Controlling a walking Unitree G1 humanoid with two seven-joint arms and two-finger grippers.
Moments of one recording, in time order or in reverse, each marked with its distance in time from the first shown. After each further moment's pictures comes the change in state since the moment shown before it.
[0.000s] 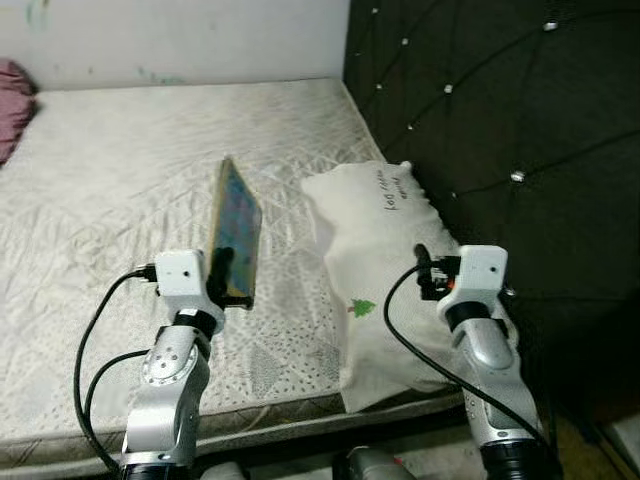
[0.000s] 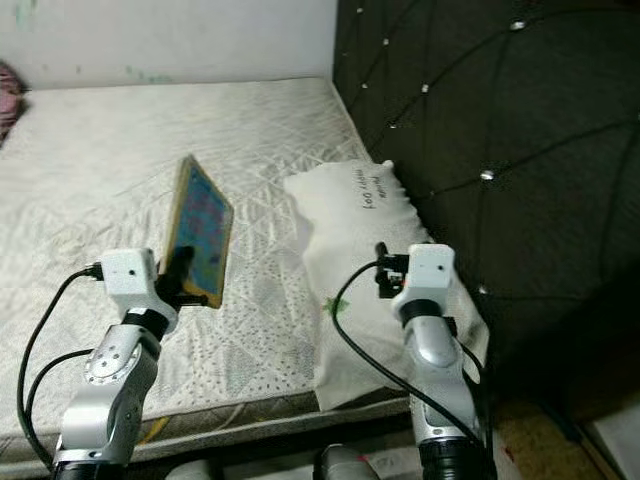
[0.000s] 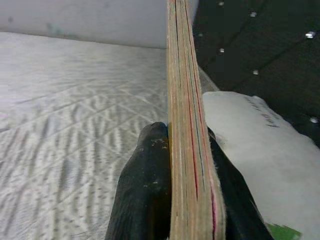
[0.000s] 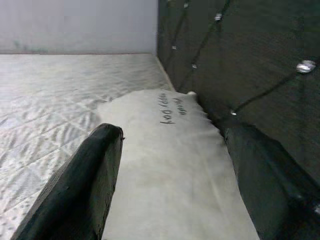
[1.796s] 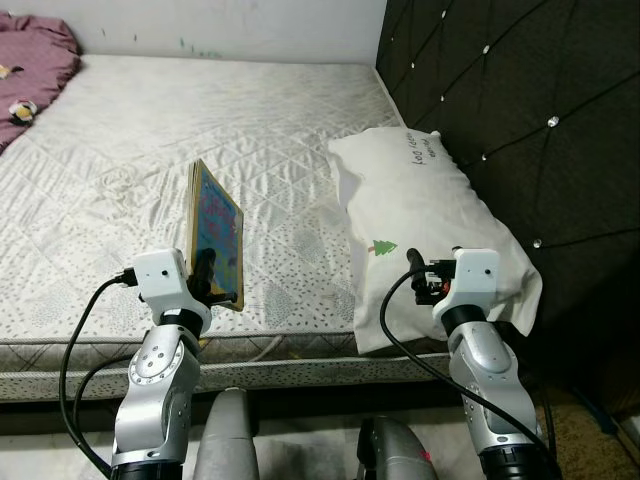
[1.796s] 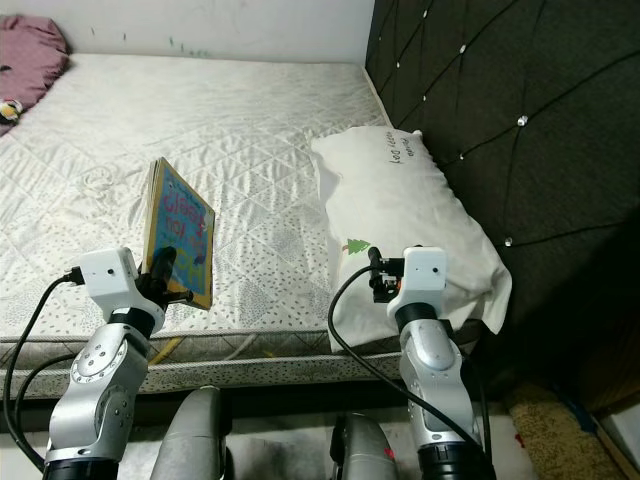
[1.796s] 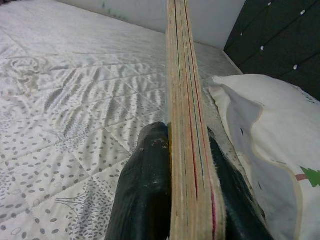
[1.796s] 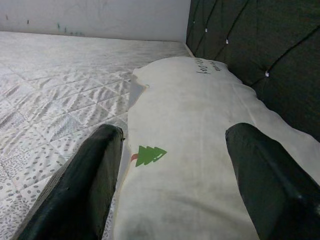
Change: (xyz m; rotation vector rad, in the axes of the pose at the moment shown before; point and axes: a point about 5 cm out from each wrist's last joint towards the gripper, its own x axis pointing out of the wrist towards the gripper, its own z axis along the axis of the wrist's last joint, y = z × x) left arm 0.002 0.012 0.003 -0.083 0.007 0.080; right arm -0.001 0.003 0.001 0.007 0.016 0.039
